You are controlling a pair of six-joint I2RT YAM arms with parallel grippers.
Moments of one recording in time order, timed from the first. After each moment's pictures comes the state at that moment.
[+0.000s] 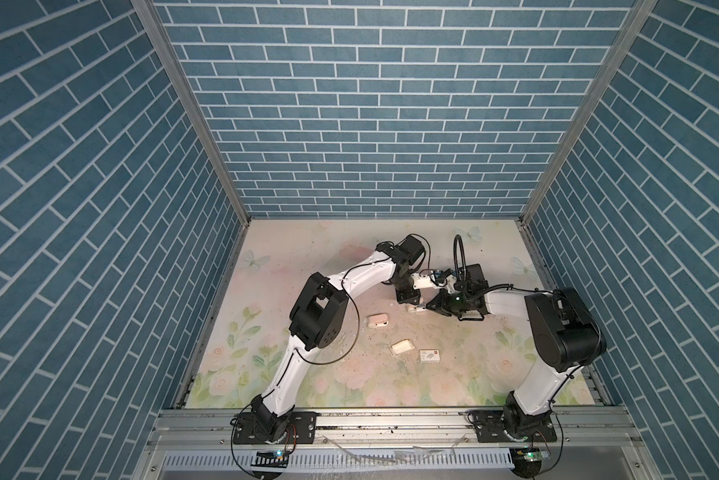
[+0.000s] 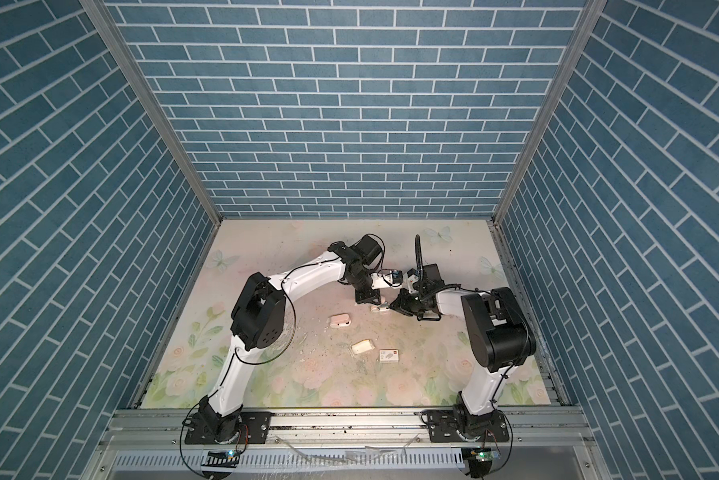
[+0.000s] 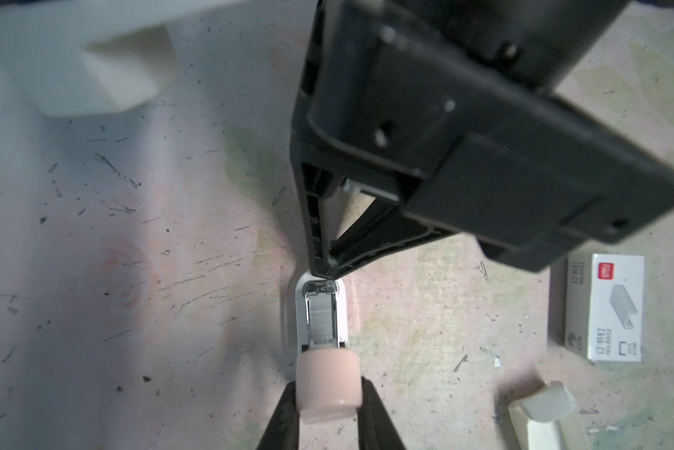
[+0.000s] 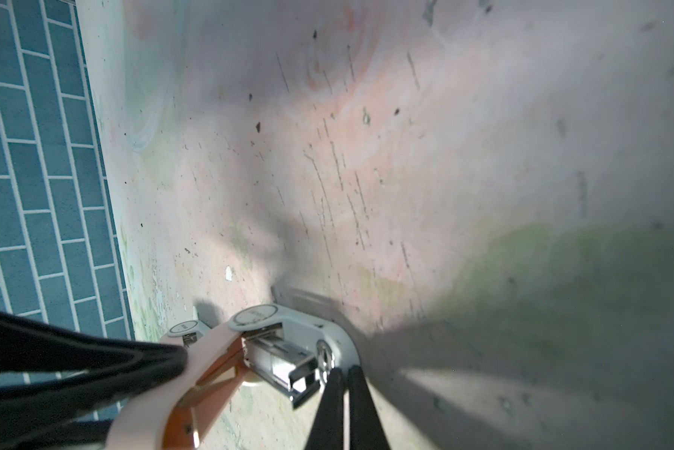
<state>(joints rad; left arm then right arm) -0.75 2.27 1.93 -0.92 0.36 0.70 0.31 1.76 0.81 -0.08 -0.62 0.50</state>
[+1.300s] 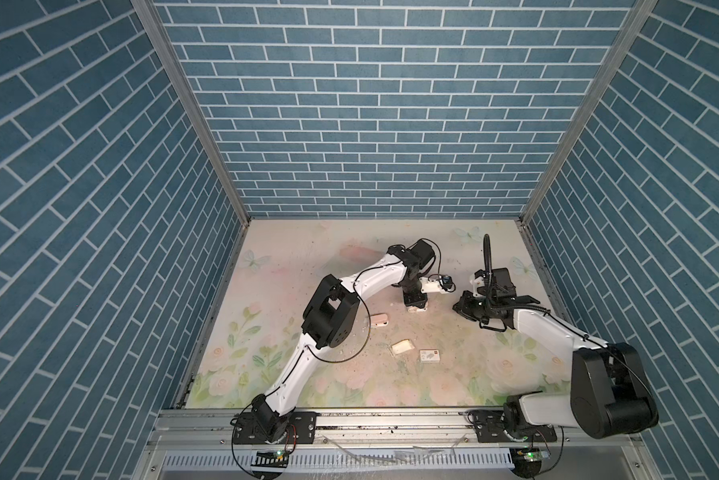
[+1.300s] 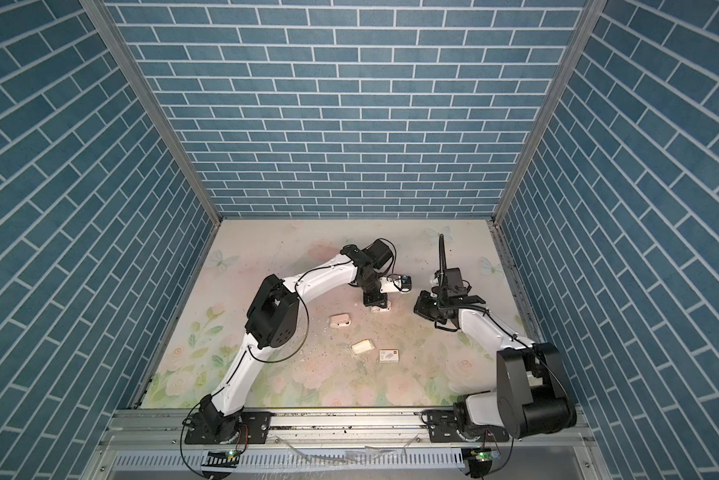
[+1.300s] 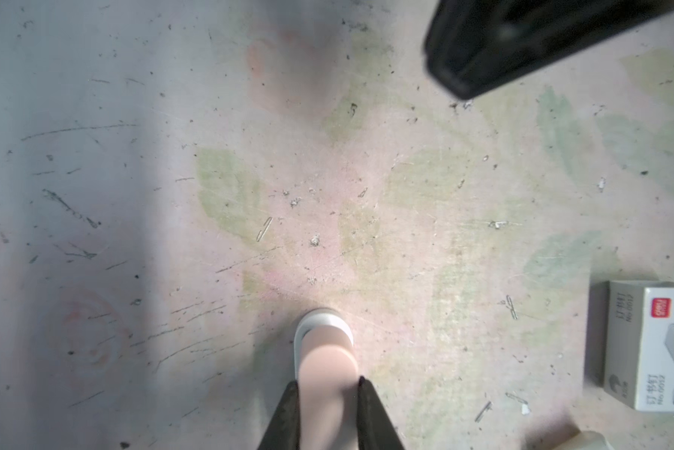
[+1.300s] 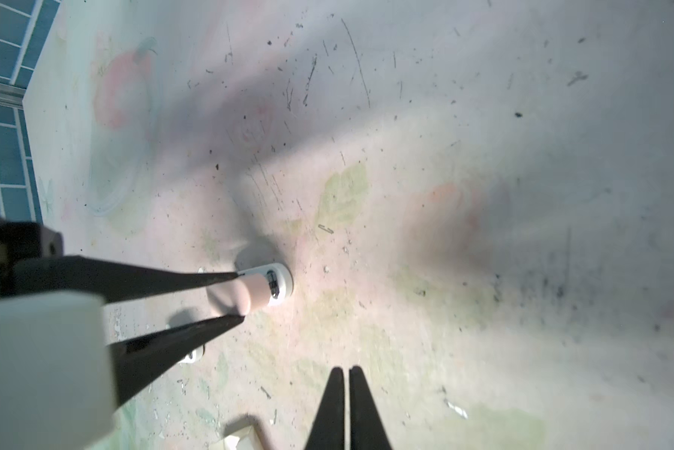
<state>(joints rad) -0.80 2.39 2.08 -0.99 0.31 0.71 0.23 1.31 0.69 -0.37 -0.35 0.55</state>
